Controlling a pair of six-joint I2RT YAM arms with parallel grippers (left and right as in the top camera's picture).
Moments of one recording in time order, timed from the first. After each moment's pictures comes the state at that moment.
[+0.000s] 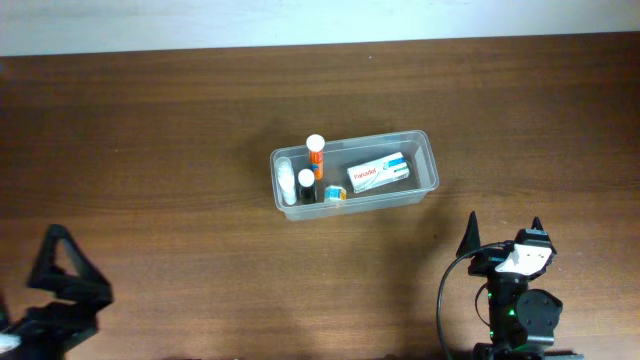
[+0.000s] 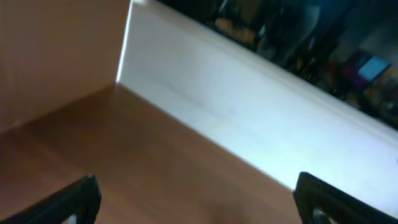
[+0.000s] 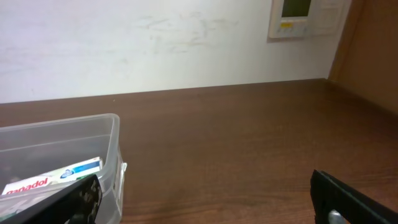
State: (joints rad) left arm 0.03 0.65 1.57 -1.11 -0.30 -0.47; right arm -0.14 0.01 0.01 -0.07 0.03 0.01
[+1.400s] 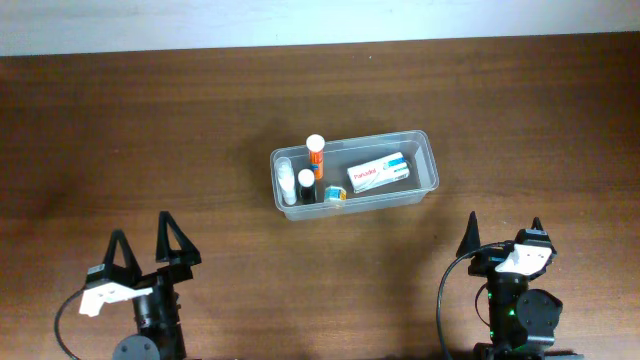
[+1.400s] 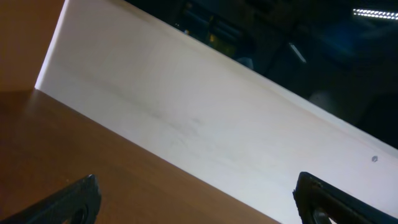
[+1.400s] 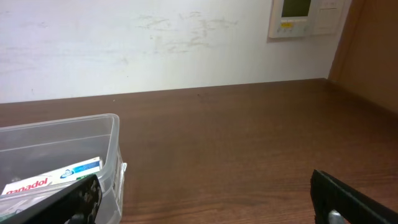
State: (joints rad) left arm 0.03 0.02 0.11 0.12 -0.19 -0.48; right arm -0.14 0.01 0.01 -0.07 0.03 0.01
